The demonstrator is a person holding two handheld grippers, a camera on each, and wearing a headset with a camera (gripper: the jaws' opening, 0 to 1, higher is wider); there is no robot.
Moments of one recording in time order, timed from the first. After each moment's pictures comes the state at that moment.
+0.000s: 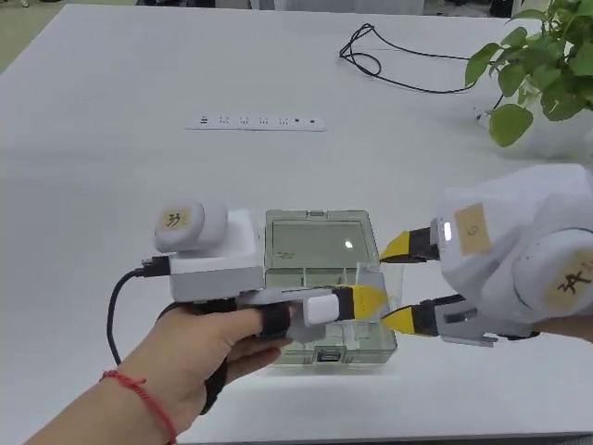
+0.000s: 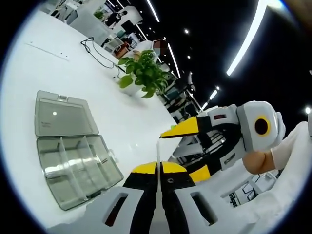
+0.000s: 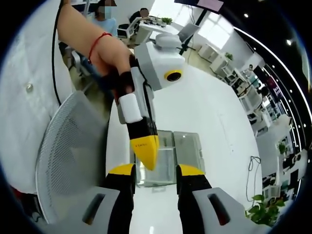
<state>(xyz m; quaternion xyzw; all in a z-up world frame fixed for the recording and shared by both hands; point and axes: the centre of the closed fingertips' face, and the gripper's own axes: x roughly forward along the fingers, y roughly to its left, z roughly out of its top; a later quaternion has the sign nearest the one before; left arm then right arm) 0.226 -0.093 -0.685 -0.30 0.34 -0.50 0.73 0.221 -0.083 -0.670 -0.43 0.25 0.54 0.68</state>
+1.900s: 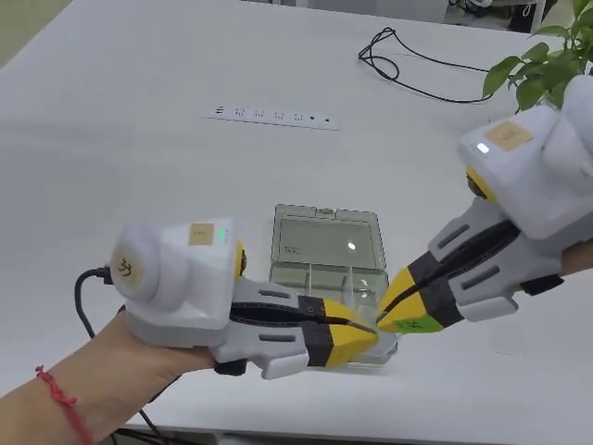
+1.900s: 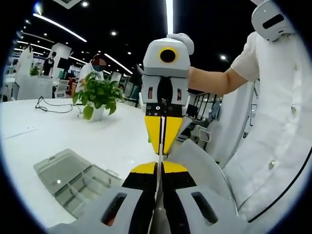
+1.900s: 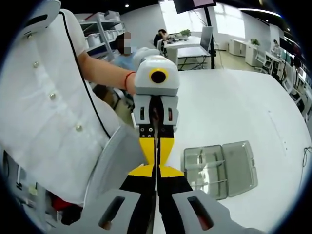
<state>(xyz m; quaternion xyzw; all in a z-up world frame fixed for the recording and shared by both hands) 0.177 -0.075 -0.663 -0.08 0.15 -0.66 0.73 0.173 -0.059 -0.655 -0.23 0.34 0.71 0.57</state>
